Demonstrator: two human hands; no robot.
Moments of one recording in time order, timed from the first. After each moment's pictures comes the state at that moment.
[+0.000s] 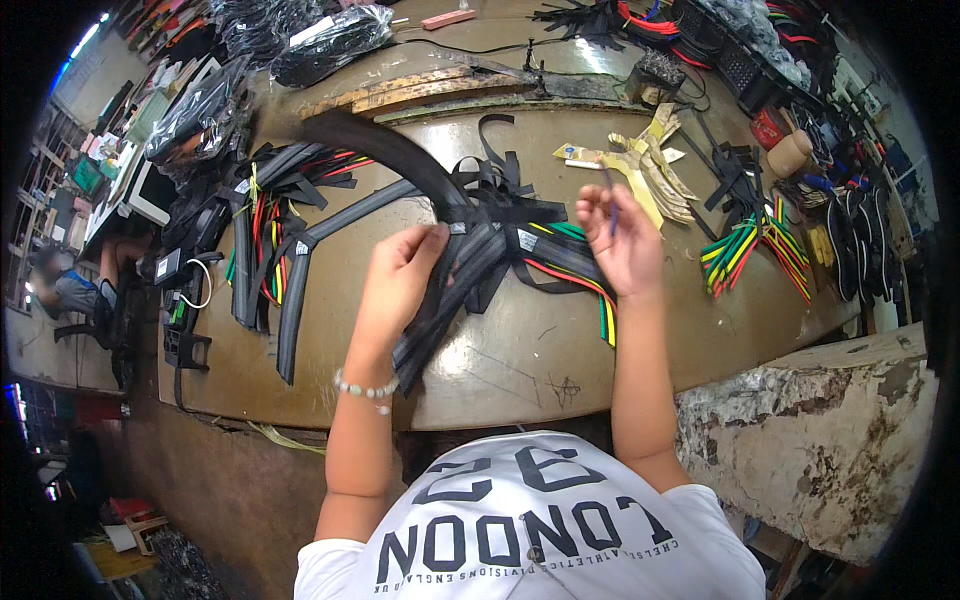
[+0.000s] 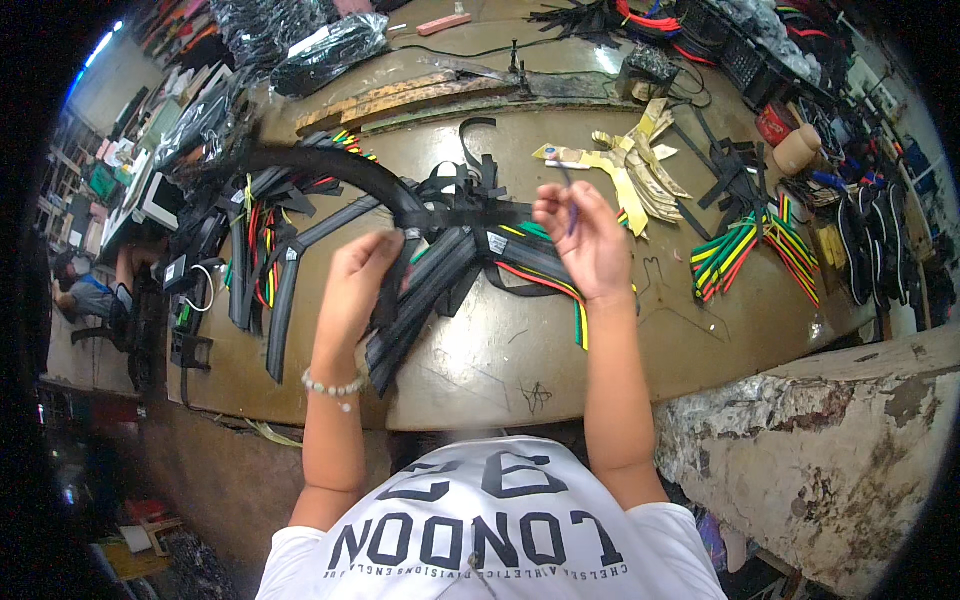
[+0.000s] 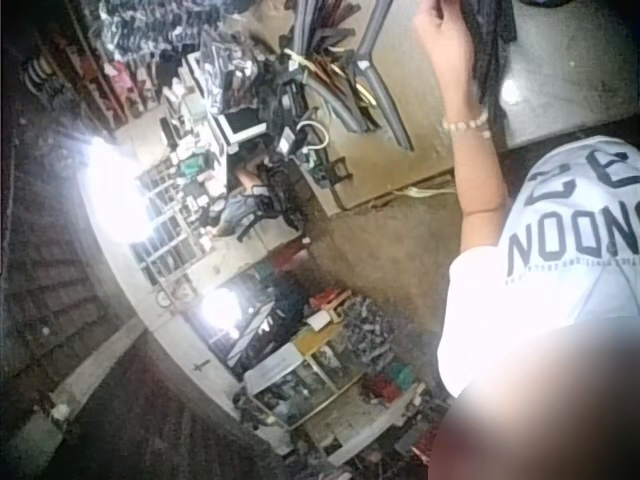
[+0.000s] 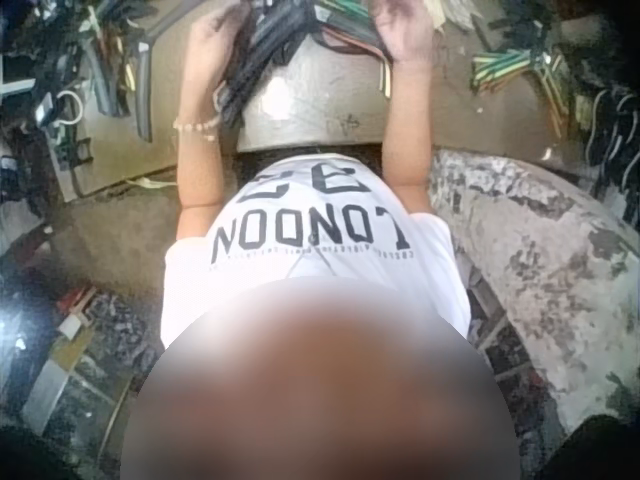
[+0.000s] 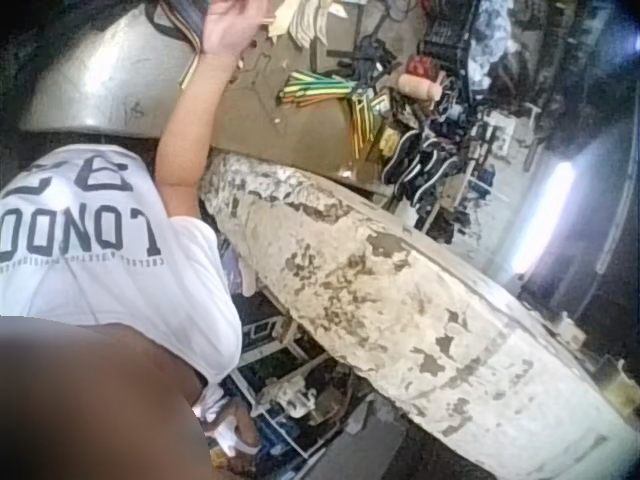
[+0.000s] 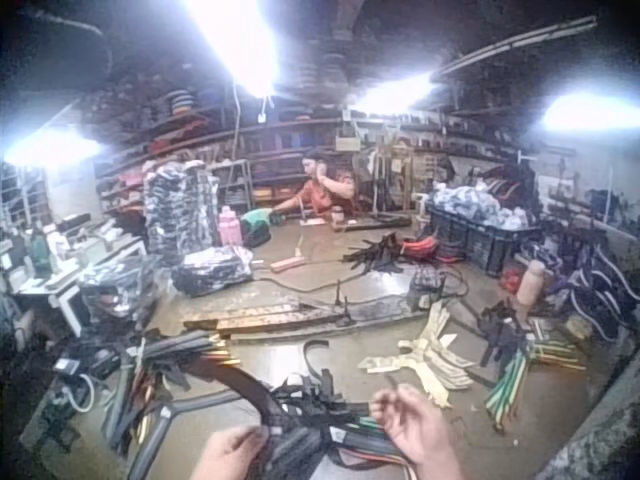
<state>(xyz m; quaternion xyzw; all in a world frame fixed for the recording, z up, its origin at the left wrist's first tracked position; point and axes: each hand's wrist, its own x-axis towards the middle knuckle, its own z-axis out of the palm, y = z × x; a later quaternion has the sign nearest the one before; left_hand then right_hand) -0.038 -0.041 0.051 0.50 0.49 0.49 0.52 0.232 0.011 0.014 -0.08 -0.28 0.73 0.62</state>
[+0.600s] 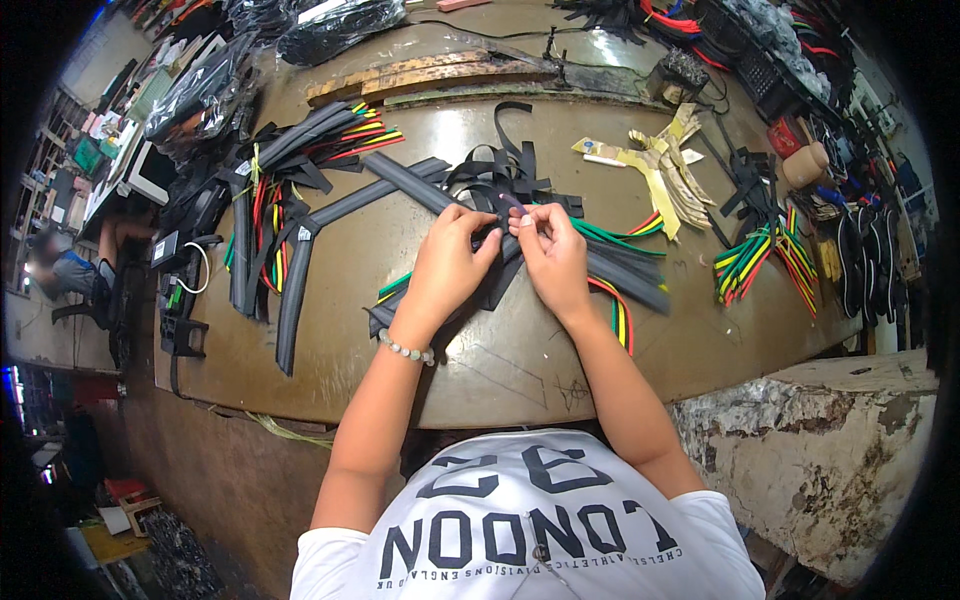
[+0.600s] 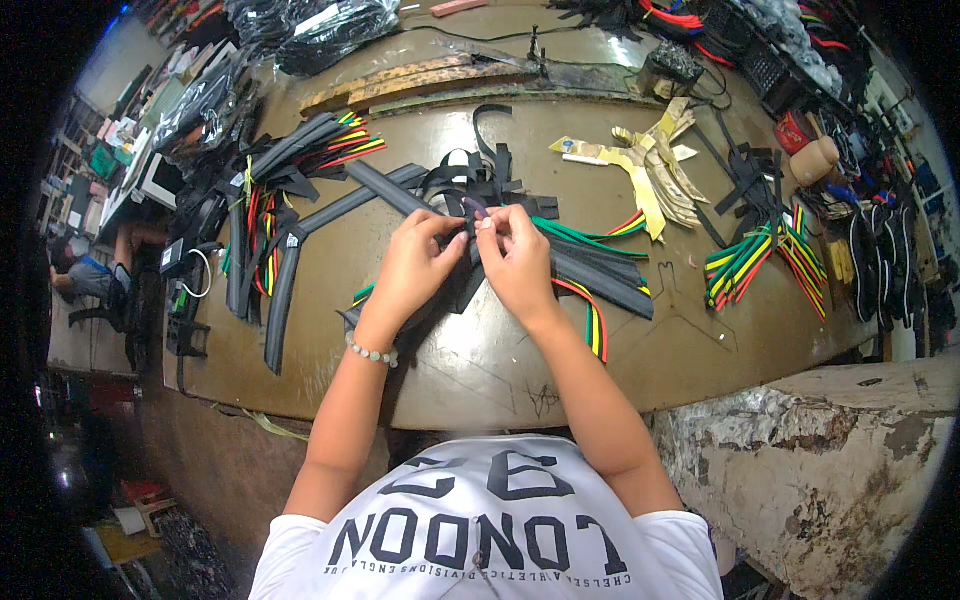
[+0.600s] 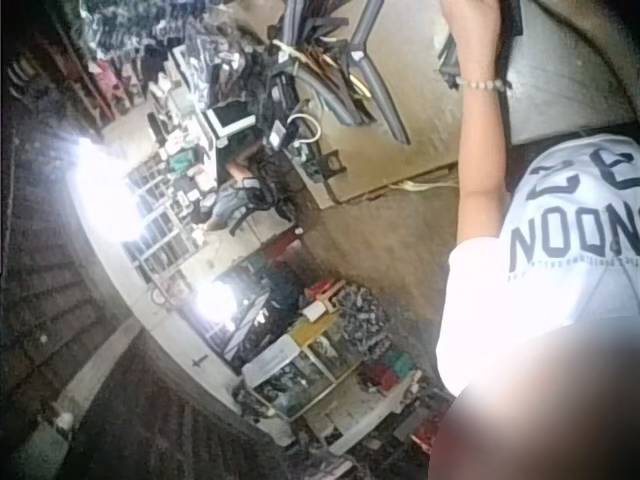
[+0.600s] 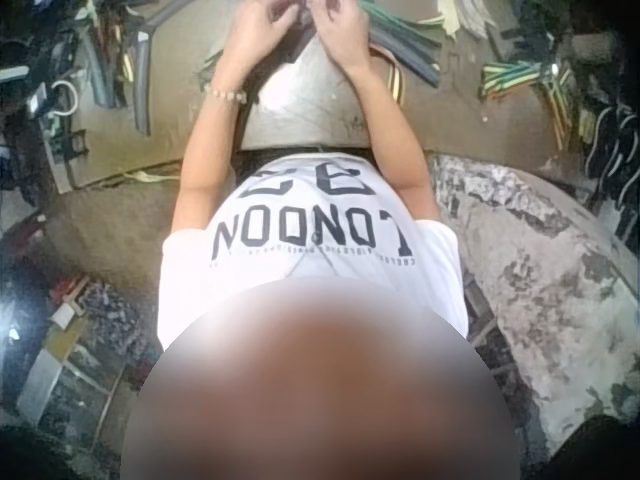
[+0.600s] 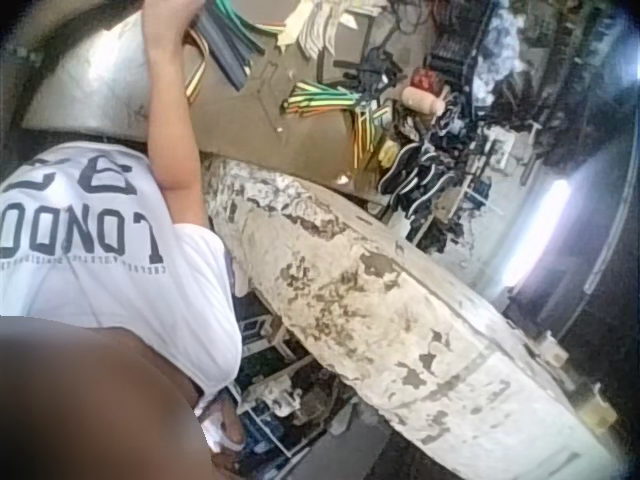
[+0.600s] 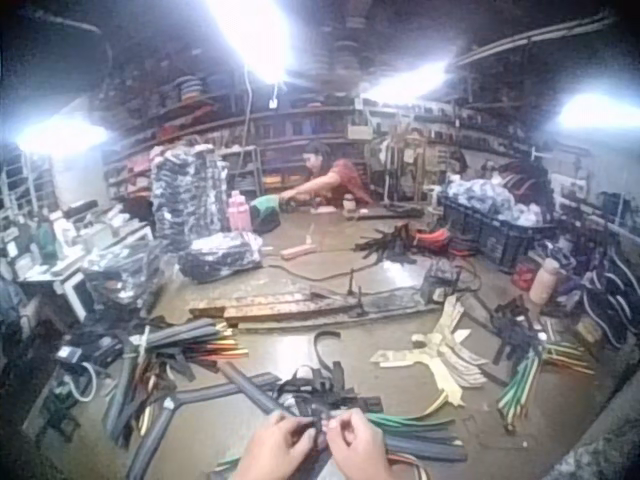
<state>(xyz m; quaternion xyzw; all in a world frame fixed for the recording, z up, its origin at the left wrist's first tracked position) -0.013 -0.009 0.014 0.70 0.58 0.34 0.24 0.135 -0.002 -0.020 -0.41 -0.56 0.44 0.57</state>
